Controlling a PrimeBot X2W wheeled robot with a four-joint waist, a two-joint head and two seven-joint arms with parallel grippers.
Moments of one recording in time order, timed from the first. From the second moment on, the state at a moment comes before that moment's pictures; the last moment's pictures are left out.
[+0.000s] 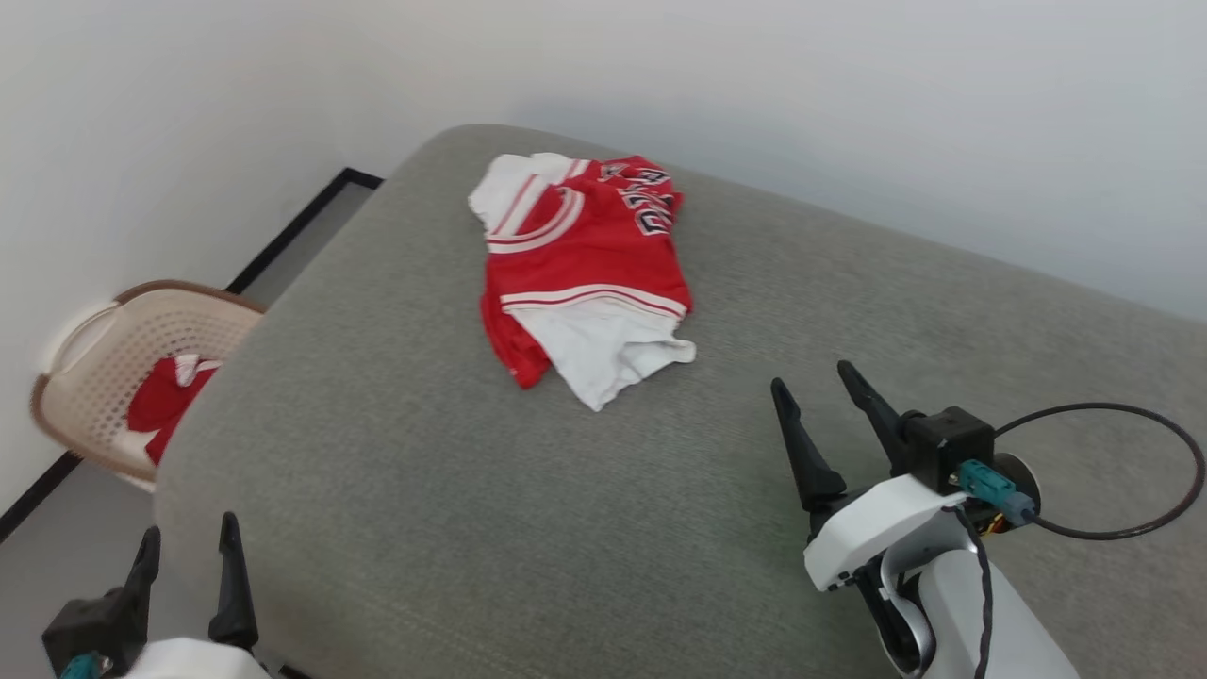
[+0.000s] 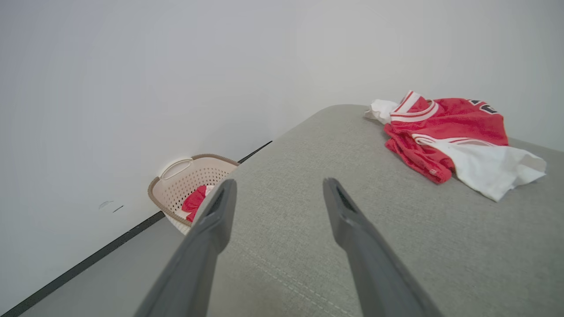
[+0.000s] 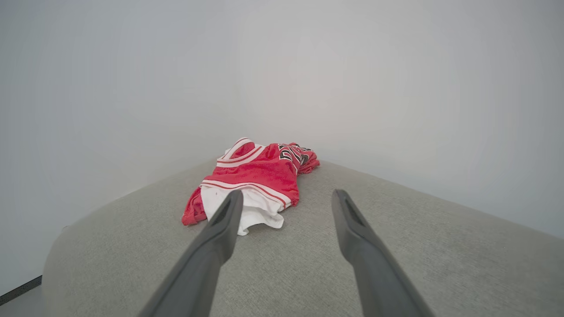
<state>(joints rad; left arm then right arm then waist) -0.01 0.14 0.21 0.34 -0.15 -0.12 -0.26 -0.32 -0.05 0.20 0.51 0.22 0.13 -0.26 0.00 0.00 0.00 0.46</state>
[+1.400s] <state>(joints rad) -0.86 1.04 -0.83 0.58 -1.12 -0.13 0.04 -0.42 -0.05 0.27 0.29 0.23 0.13 -0.26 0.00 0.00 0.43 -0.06</state>
